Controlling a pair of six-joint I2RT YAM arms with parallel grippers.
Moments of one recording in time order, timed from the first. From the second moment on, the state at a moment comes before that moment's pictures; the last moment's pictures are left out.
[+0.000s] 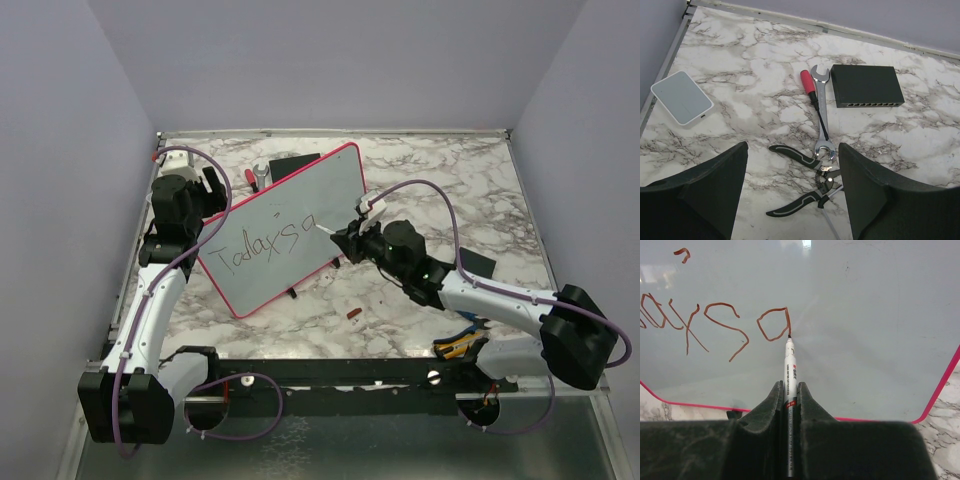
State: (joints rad) left arm -0.04 1.03 0.87 -0.12 -0.05 -0.22; right arm 0.86 1.30 0.70 0.42 0.10 0.14
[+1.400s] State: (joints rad) left arm -0.04 1.03 0.87 -0.12 -0.05 -0.22; right arm 0.86 1.13 0.69 0.40 0.23 0.12
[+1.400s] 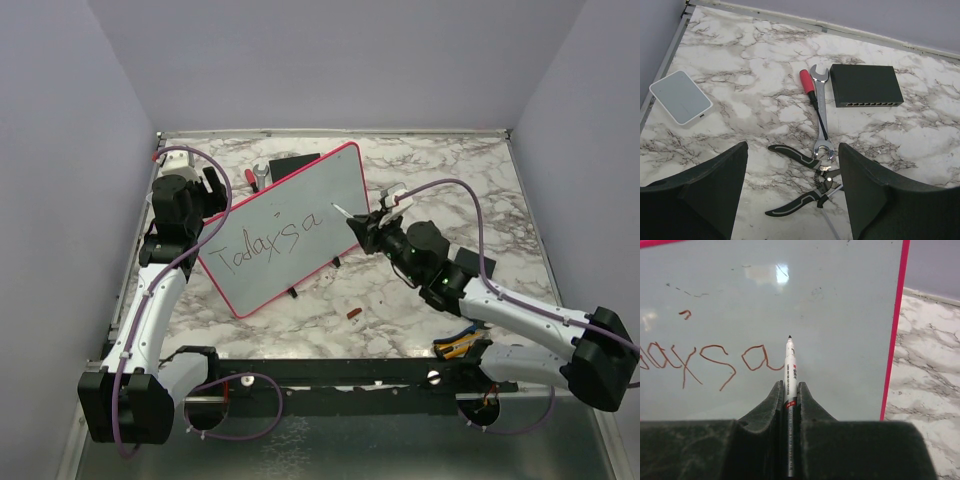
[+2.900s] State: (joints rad) left arm -0.04 1.03 0.87 -0.12 -0.05 -0.22; right arm 0.82 1.28 0.75 0.40 0.24 0.04
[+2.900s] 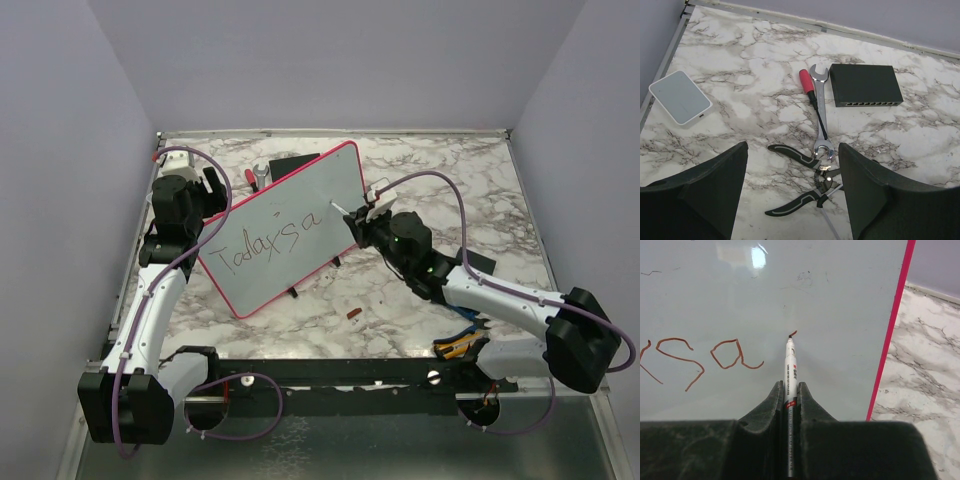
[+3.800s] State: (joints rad) left arm -0.04 1.03 0.87 -0.12 -0.05 -0.22; right arm 0.82 1.28 0.74 0.35 0.25 0.07
